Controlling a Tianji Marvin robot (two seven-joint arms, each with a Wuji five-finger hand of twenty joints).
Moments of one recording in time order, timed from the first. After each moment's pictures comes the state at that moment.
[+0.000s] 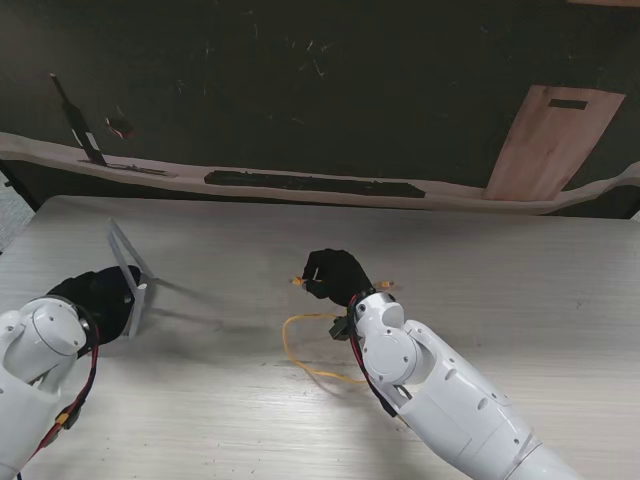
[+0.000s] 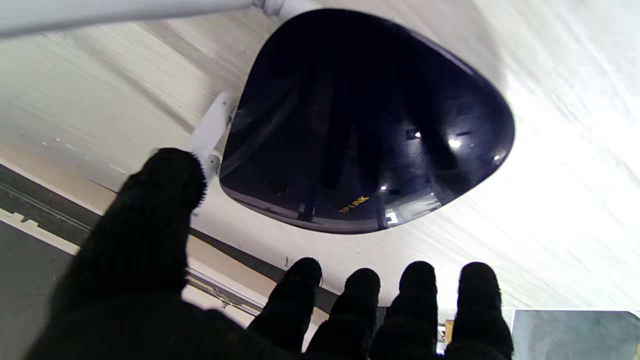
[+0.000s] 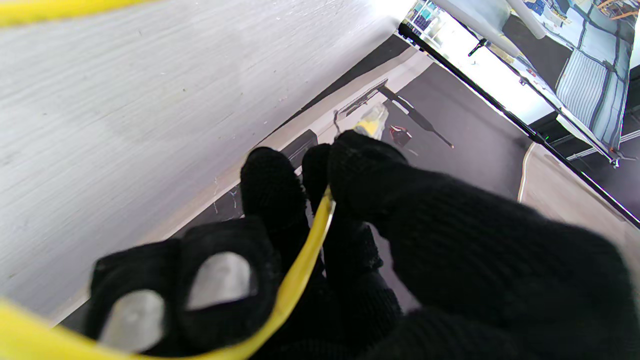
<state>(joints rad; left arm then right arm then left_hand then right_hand) 1.54 -1.04 -1.54 -1.51 0.75 0.54 -0.34 -1.26 -1.25 0.84 -1.34 -0.30 -0.03 -0.29 0.62 -0.38 0.30 -0.03 0.23 0.22 0.06 0.16 0.16 0.28 0.08 0.15 0.10 0.30 0.20 0.26 -0.07 0.32 0.45 0.42 0.72 -0.83 1.20 -0.29 0.92 0.21 1.05 0.09 1.16 0.28 1.02 0.48 1.31 0.23 1.56 0.66 1.16 0.35 1.86 0.67</state>
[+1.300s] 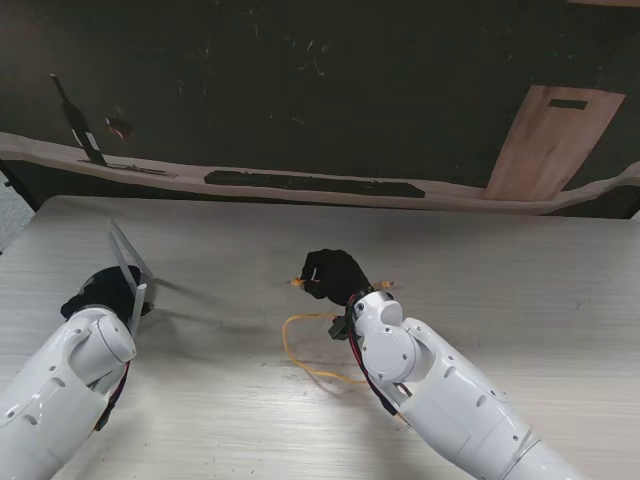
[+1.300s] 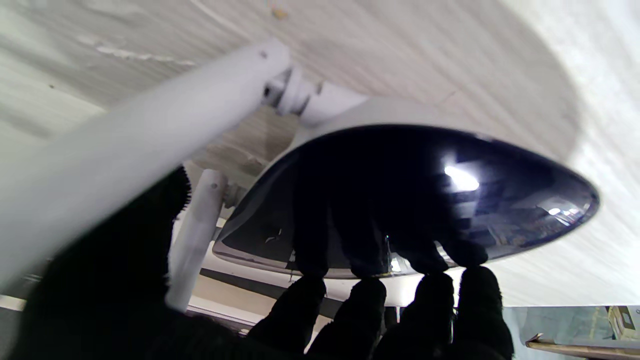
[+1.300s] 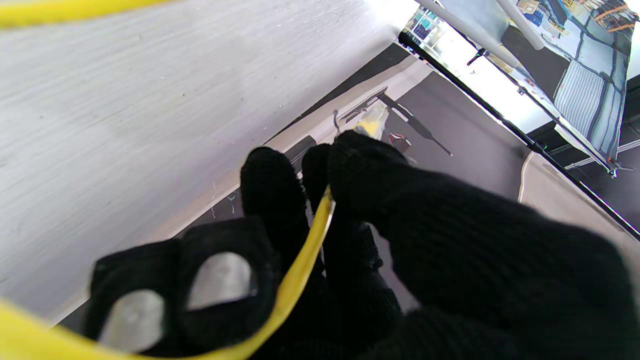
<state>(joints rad) 1.42 -1.06 -1.29 -1.32 0.74 0.67 -0.10 -1.25 -1.25 0.83 -1.33 -0.31 -0.03 -0.27 0.54 -0.39 0.37 -0.06 0.14 0.27 0.02 0.09 0.12 0.33 0.05 0.13 0.06 0.41 0.17 0.24 -0.08 0.32 0.42 0.40 0.72 -0.83 1.20 -0.29 0.92 0.21 1.05 0.09 1.16 0.28 1.02 0.48 1.31 0.23 1.56 0.66 1.16 0.35 1.86 0.66</state>
